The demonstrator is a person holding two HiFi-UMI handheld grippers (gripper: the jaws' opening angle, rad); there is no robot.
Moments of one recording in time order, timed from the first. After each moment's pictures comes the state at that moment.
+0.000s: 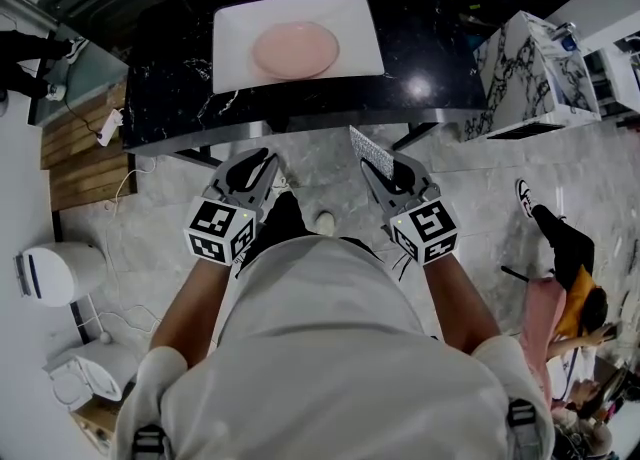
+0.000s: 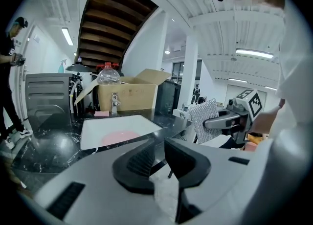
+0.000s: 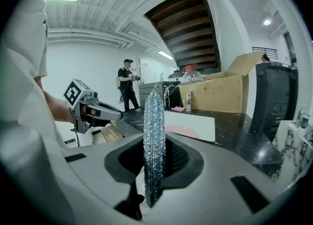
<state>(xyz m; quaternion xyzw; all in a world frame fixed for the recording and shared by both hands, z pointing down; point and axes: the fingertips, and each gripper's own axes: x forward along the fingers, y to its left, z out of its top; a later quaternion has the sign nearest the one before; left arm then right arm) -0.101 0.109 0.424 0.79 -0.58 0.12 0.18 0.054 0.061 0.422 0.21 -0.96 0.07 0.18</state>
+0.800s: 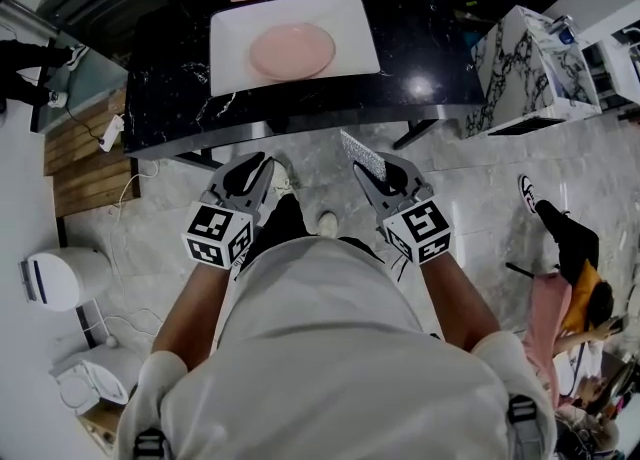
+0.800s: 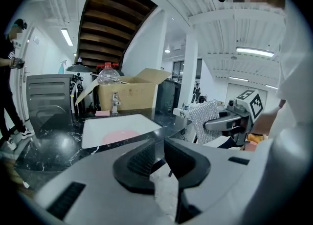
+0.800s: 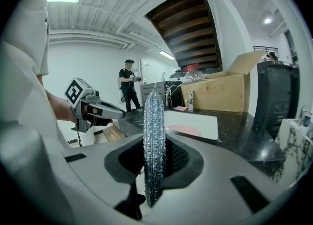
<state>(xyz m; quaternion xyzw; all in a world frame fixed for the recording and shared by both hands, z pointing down) -0.099 0.117 0.422 0.78 -0.58 0.13 0.19 0.051 0.073 0.424 0.20 -0.96 0.07 0.17</state>
